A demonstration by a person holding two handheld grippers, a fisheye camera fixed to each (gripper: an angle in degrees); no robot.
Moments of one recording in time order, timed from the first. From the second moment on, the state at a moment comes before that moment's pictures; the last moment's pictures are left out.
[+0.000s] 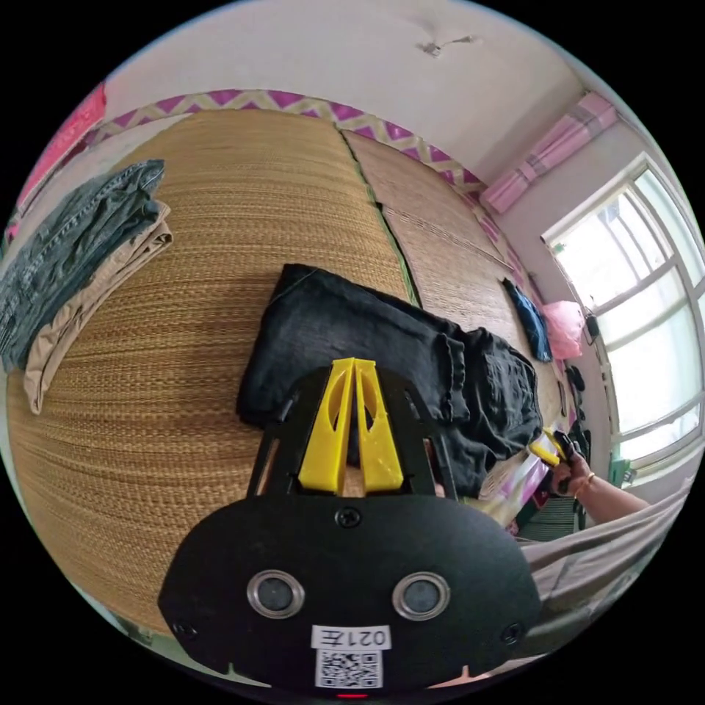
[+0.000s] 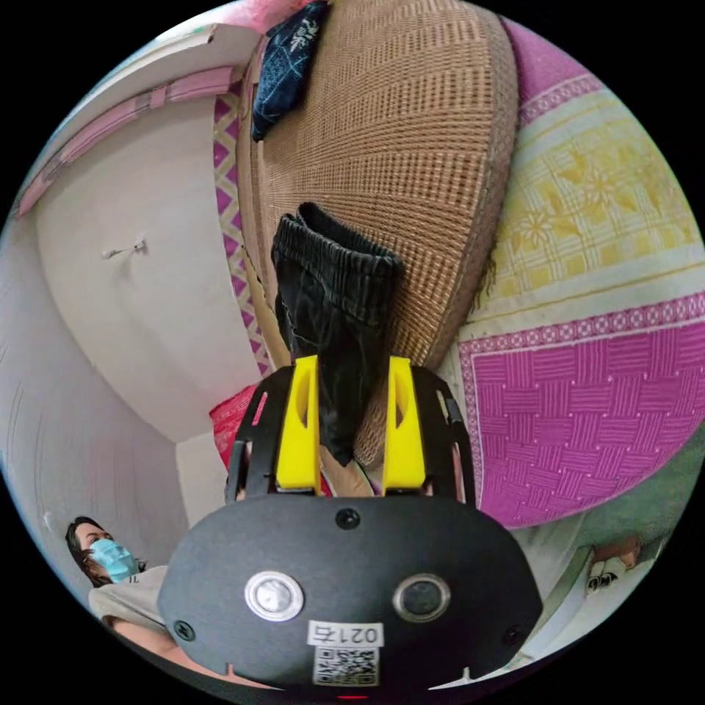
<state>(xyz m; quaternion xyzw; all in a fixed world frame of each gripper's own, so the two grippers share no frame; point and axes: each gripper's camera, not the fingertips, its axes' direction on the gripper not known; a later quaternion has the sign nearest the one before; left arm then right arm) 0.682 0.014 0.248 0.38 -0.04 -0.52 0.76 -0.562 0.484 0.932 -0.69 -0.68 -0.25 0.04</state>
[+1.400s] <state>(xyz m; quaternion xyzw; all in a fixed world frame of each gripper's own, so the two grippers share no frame) 0.844 0.088 0.433 0.45 0.14 -0.54 0.70 -0.508 0.300 0.584 -0.34 -0.75 -0.57 -0.02</state>
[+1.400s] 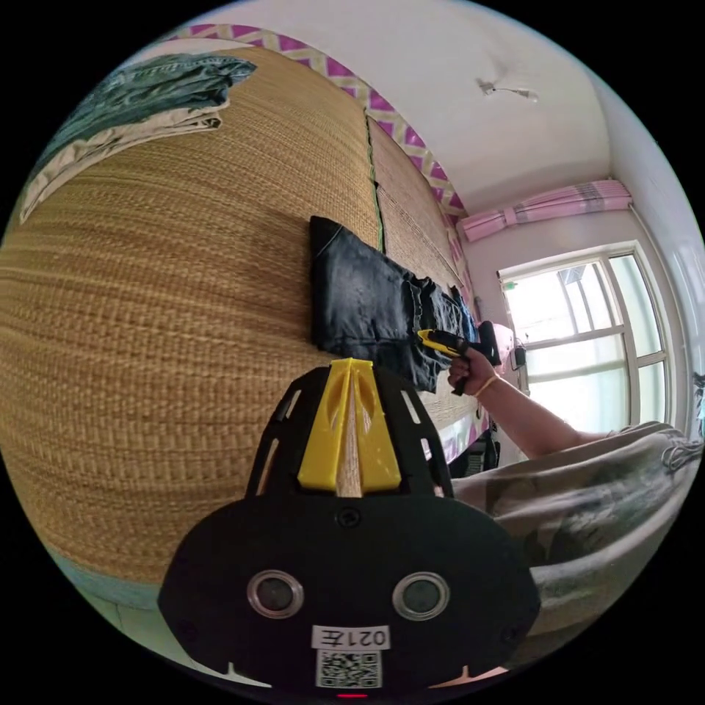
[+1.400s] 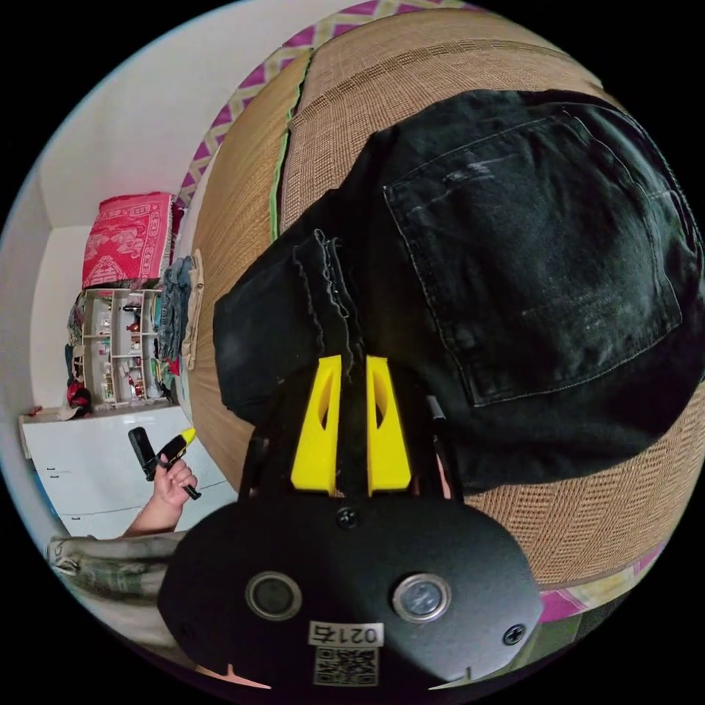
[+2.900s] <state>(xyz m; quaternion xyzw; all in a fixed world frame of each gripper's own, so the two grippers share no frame) 0.720 0.019 0.301 0.32 -0.06 -0.43 0.84 -0.389 -0.068 0.544 0.21 -0.71 -0.68 -0.03</state>
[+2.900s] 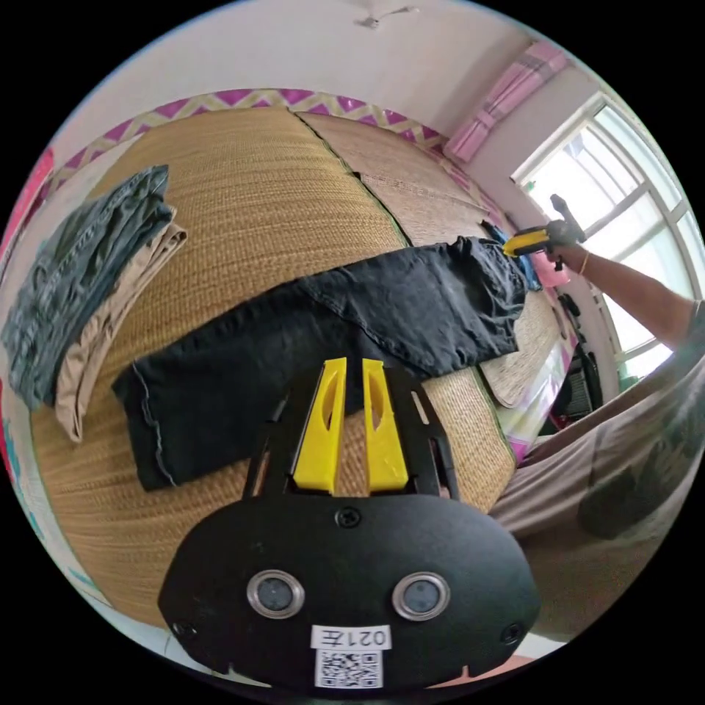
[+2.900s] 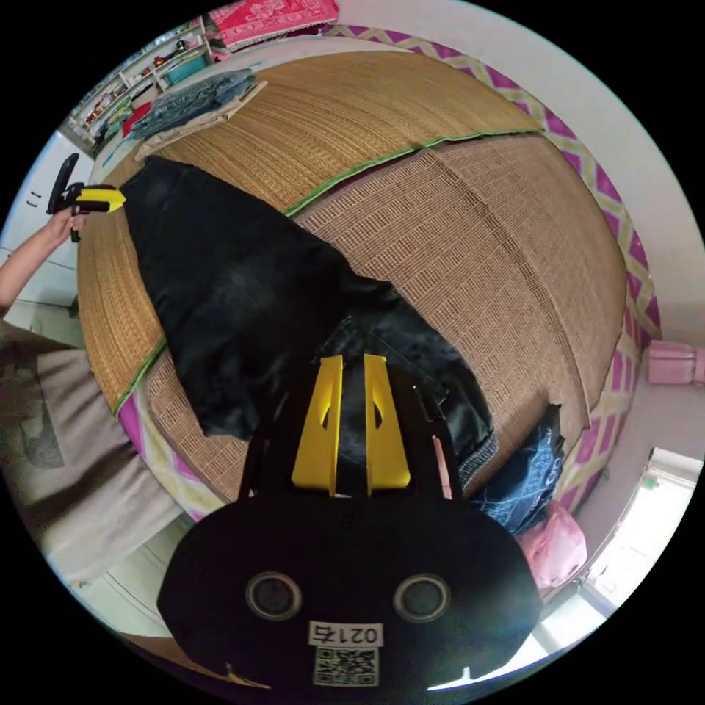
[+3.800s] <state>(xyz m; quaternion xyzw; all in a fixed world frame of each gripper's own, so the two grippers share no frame) 0.579 -0.125 0.208 0.23 -0.11 -0.41 0.88 -0.411 -0.159 0.628 0.34 -0.70 -0.62 -0.14</state>
